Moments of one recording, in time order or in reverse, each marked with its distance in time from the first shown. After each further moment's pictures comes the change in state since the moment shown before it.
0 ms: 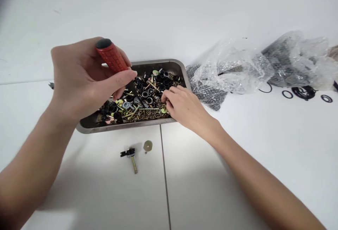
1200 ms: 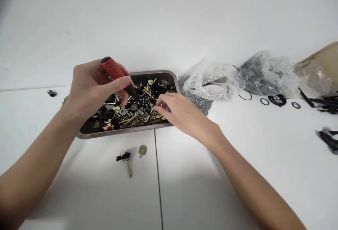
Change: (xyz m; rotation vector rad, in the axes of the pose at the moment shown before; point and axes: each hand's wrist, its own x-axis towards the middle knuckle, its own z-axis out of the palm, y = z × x) left_hand 0.003 -0.019 -0.002 -0.336 -0.041 -0.192; right_hand -0.006 -0.008 -0.039 0.246 0.021 -0.050
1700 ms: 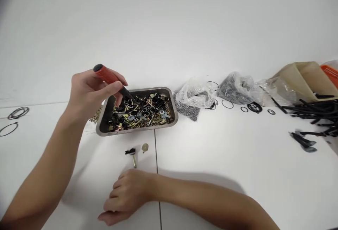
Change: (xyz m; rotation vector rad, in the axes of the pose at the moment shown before) left_hand -0.015 0.065 -0.009 0.018 0.032 0.298; right_hand -0.066 -0.110 0.180 0.240 0.278 -1.014
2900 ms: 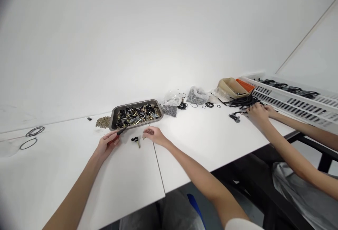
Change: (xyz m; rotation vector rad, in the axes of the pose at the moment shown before) left_hand -0.190 -0.074 -0.039 -0.614 0.256 -0.654; right_hand -0.037 0.020 -0.082 0.269 0.316 1.043
